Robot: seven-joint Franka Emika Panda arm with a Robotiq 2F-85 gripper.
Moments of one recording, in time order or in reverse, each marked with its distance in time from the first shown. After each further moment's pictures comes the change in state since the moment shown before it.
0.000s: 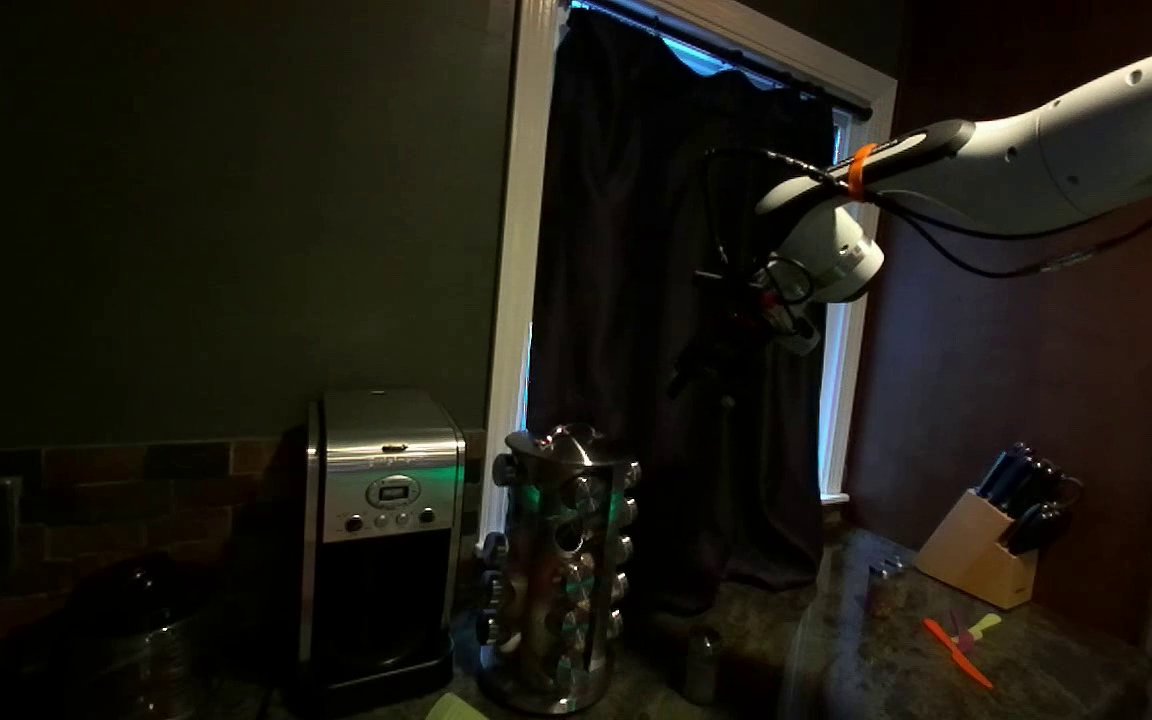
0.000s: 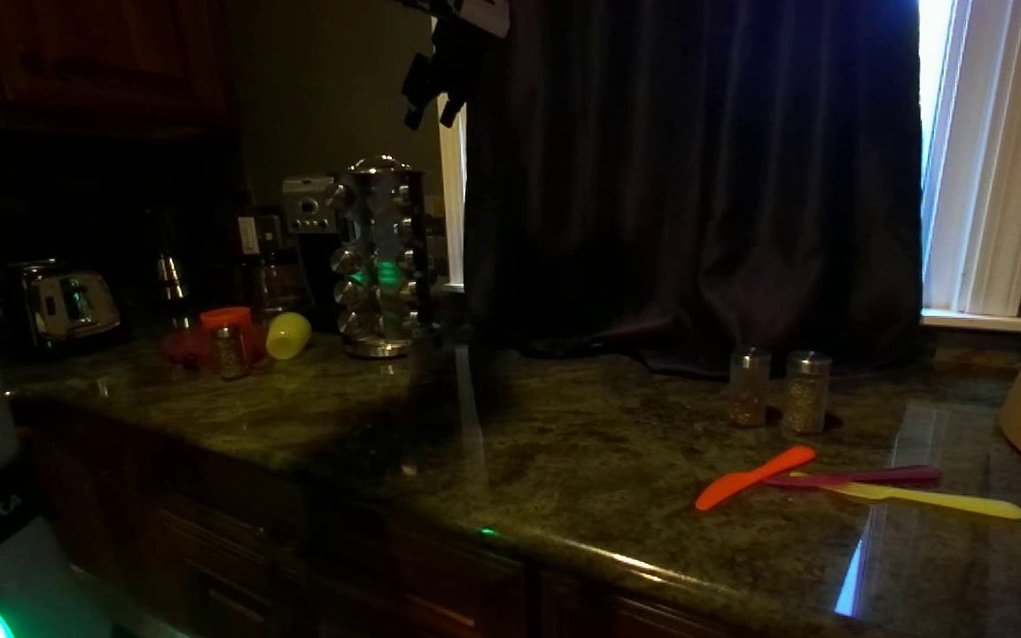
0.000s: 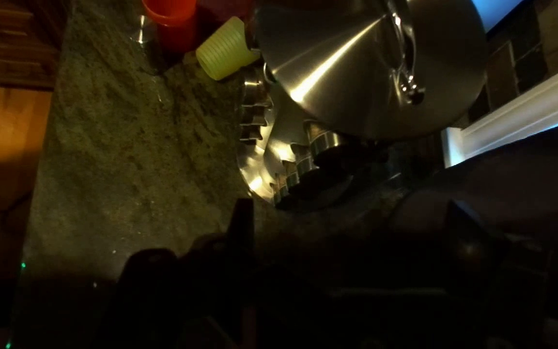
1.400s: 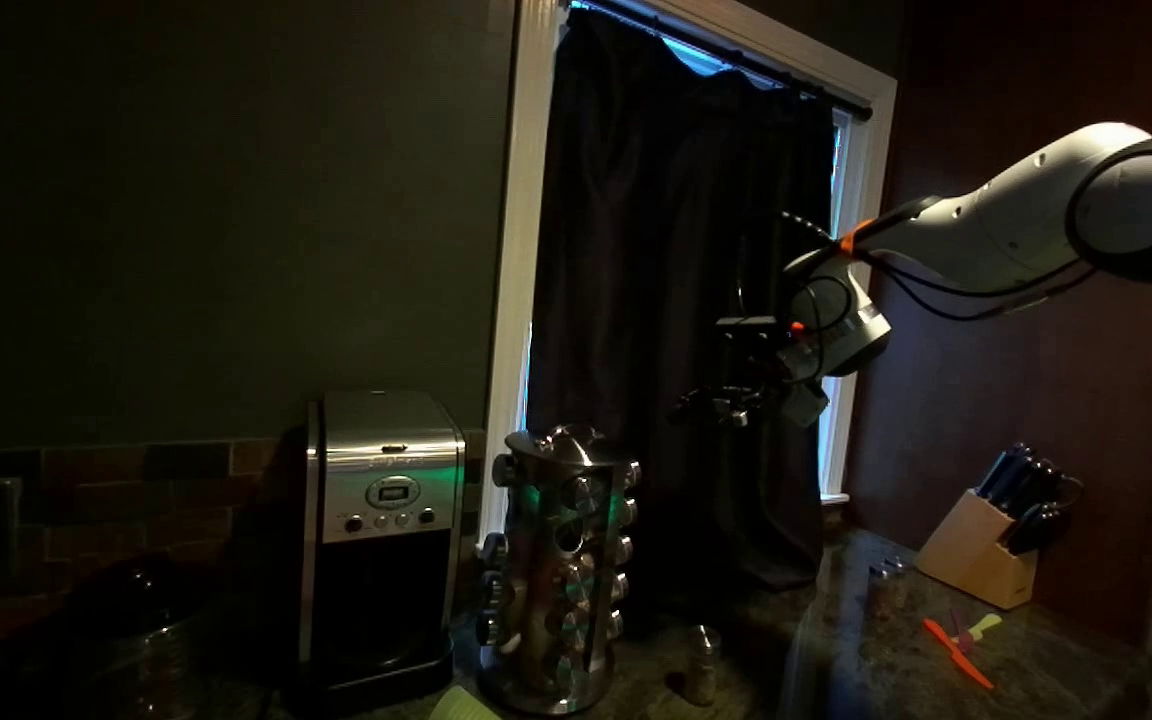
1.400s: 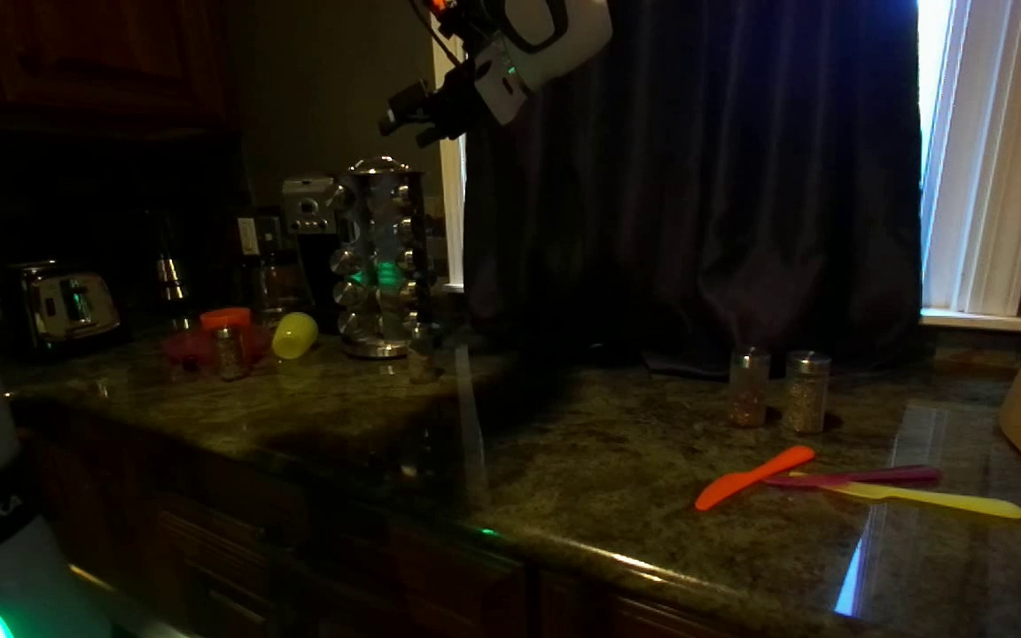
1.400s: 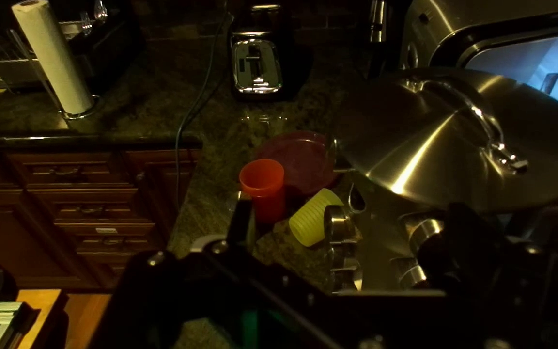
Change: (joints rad) arm -0.095 0.172 -0.057 -0.009 0.401 -0.414 -0.121
